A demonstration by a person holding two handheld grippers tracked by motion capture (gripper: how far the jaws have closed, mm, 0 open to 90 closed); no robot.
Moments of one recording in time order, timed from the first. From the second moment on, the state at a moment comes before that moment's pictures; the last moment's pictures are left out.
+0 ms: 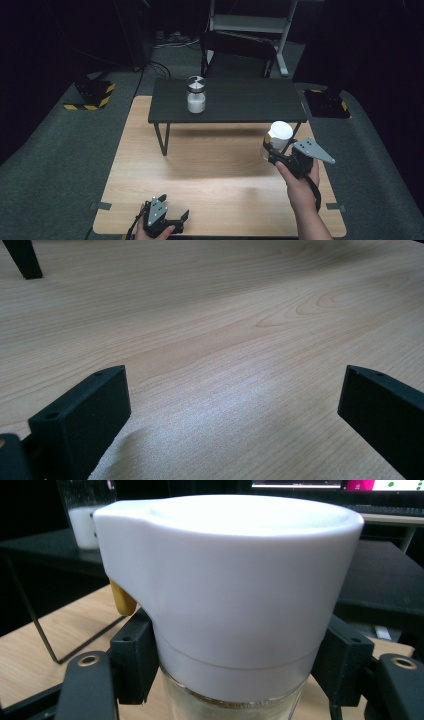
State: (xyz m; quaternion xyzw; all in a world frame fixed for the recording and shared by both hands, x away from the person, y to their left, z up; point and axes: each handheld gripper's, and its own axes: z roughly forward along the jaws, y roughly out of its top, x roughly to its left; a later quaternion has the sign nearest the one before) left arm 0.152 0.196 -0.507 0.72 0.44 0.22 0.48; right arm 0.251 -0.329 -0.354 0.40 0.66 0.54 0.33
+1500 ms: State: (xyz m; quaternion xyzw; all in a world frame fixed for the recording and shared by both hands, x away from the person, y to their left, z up) left arm 0.155 0.206 -0.508 0.72 0.44 0.20 0.50; right arm 0.348 -0.266 -0.290 0.41 0.64 0.55 0.35
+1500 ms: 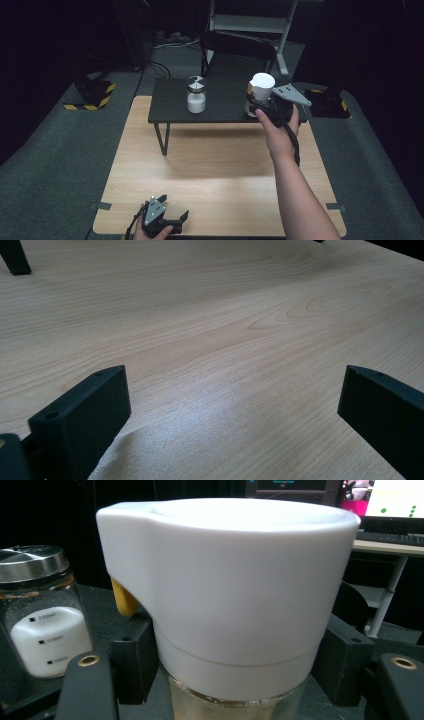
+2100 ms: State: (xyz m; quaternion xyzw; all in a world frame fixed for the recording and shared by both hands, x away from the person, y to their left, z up) left arm 0.155 0.208 -0.509 0.72 0.44 0.20 0.50; right arm 0.373 -0.255 -0.305 0.41 0.64 0.54 0.36
